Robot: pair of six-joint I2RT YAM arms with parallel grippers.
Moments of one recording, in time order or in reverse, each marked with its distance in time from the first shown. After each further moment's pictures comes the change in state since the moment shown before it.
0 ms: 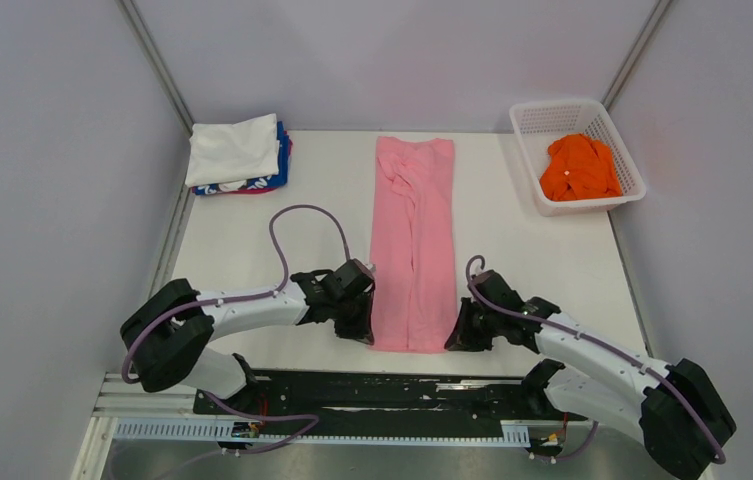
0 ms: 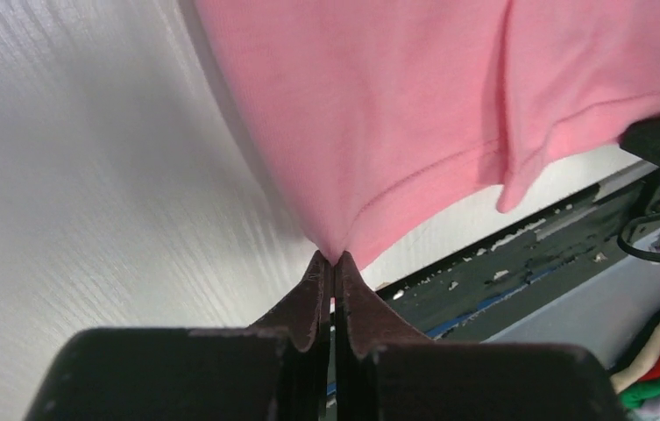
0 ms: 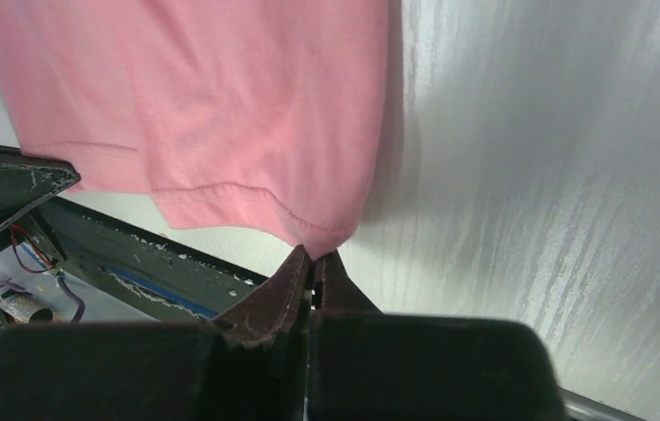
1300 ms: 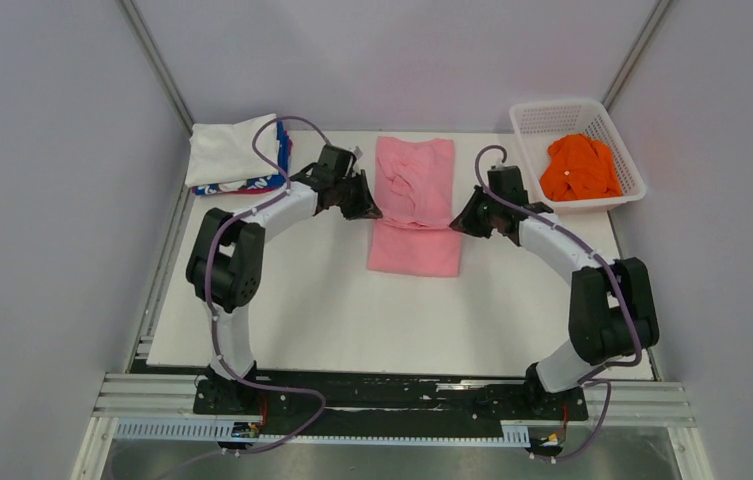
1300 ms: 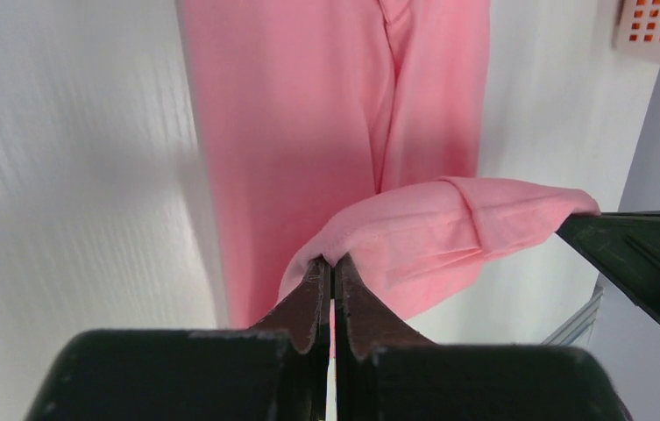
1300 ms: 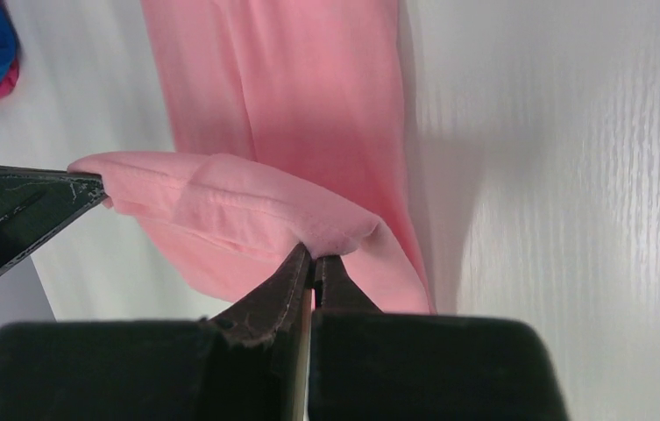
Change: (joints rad) left arm 0.499 0.478 0.695 0.088 0.171 0.189; right arm -0.440 0.563 0.608 0.237 0.022 -0.219
